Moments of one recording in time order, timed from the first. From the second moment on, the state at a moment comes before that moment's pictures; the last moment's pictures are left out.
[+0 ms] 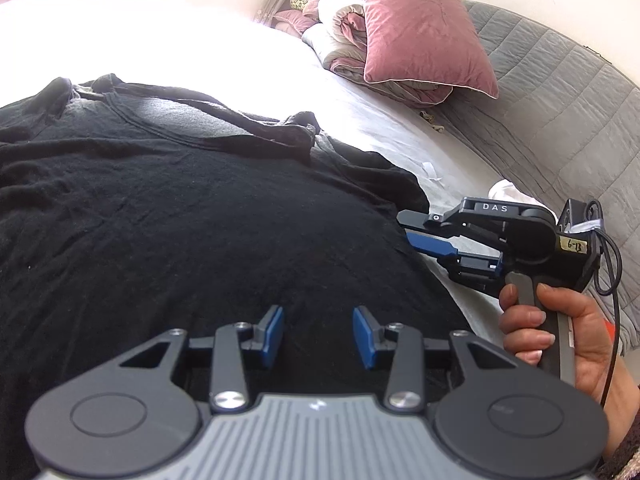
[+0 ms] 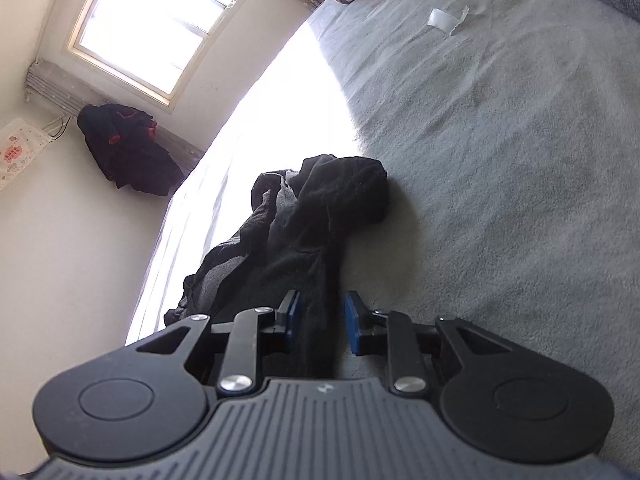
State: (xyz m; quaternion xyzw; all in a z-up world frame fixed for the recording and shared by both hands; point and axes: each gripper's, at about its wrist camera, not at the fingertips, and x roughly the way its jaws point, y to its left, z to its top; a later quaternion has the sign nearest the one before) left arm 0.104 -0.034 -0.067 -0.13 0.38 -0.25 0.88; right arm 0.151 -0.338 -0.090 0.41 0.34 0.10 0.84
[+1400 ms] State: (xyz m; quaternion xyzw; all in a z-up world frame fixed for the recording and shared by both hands) left arm 0.084 -0.009 -0.052 -0.12 0.38 -0.24 0.88; right arm 0.091 -0.300 -0.055 0.14 0.39 0.08 0.90
